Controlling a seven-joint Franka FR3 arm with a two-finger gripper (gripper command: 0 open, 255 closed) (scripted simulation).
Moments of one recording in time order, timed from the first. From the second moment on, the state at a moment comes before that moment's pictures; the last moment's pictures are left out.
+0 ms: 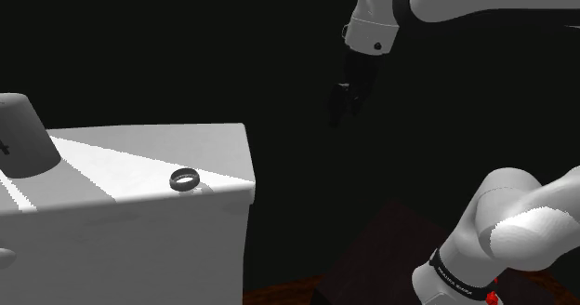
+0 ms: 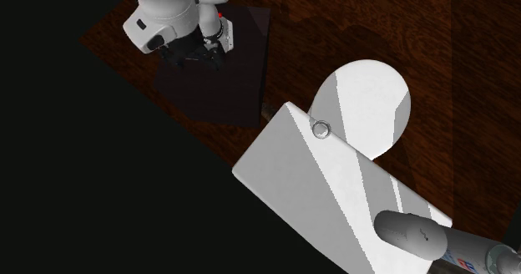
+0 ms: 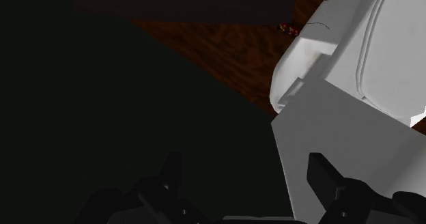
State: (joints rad) arm 0.08 -0.64 0.17 -2.30 0.09 1.73 0.16
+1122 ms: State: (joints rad) arm 0.15 -0.12 0.49 -1.84 0.02 1.75 0.53
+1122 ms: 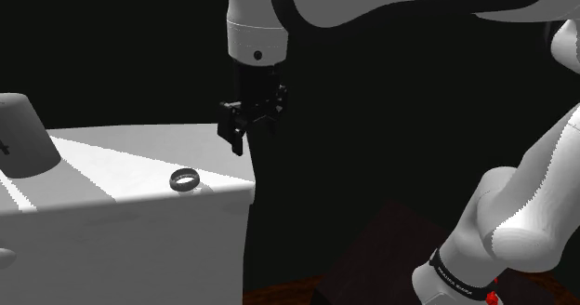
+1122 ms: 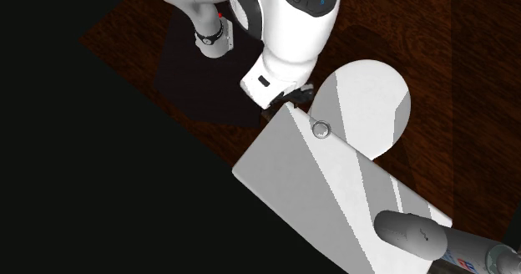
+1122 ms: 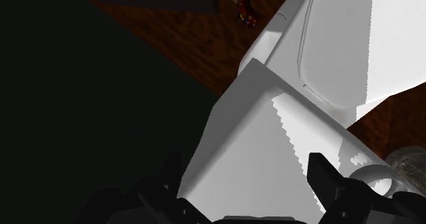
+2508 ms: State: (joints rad) arm 0.31 0.31 0.59 -1.47 -0.21 1.72 0.78
